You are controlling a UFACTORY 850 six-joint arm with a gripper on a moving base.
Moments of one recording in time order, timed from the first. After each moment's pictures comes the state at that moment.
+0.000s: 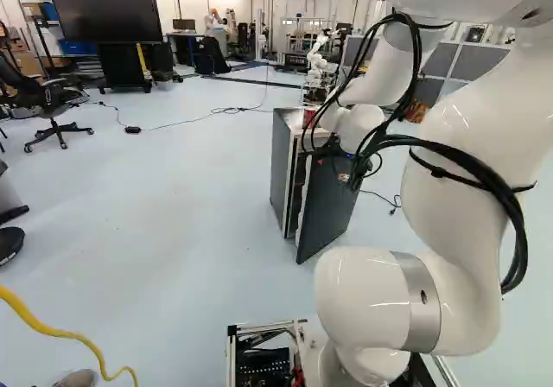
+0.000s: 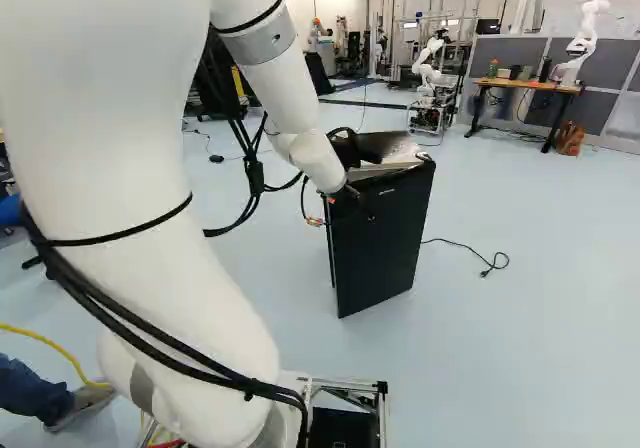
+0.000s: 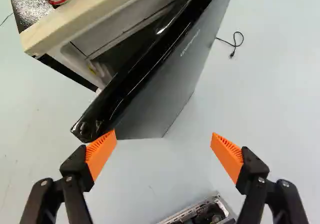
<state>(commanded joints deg) -15.6 -7.8 -37.2 20.6 7.8 -9.0</state>
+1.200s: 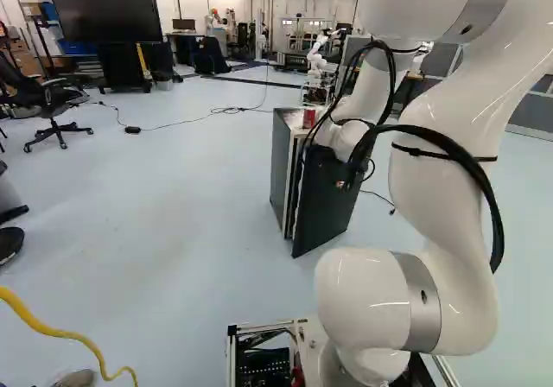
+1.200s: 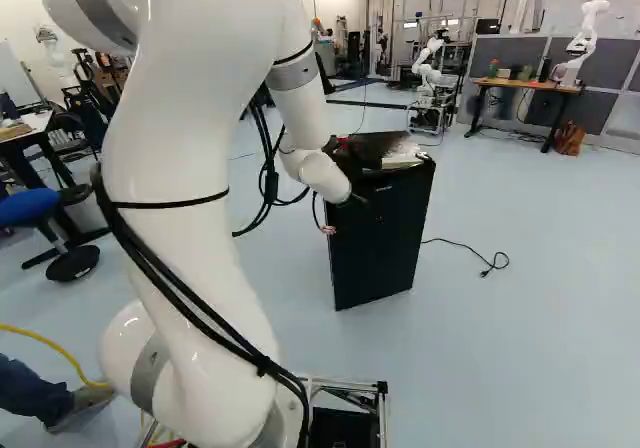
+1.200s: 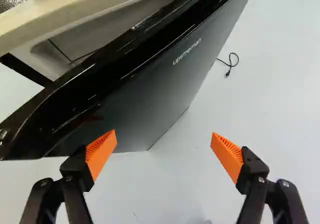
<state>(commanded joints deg) -15.4 -20.0 -41.4 16.3 21.2 -9.0</state>
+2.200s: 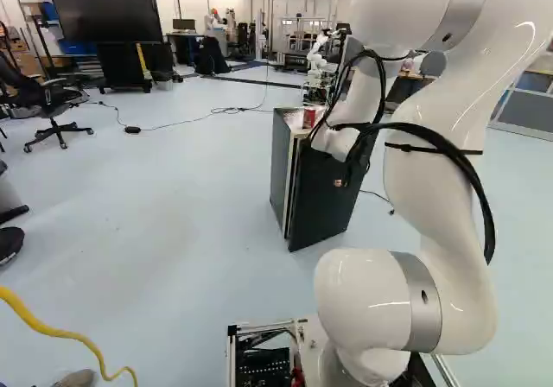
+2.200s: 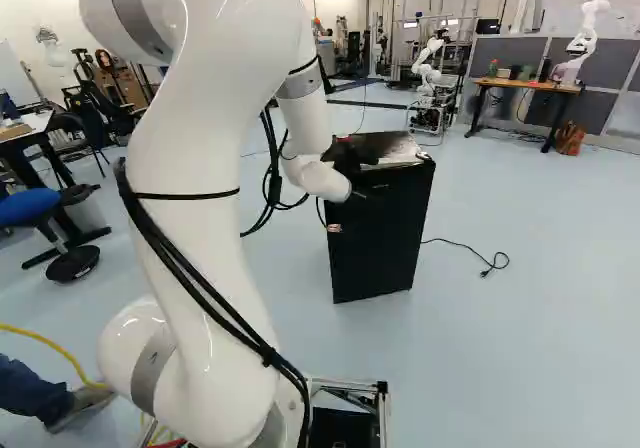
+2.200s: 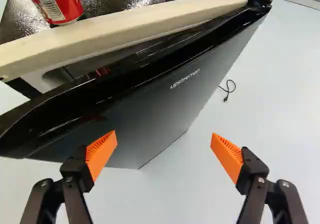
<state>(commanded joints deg) -14.2 -23.6 -43.3 13.9 30.9 -9.0</state>
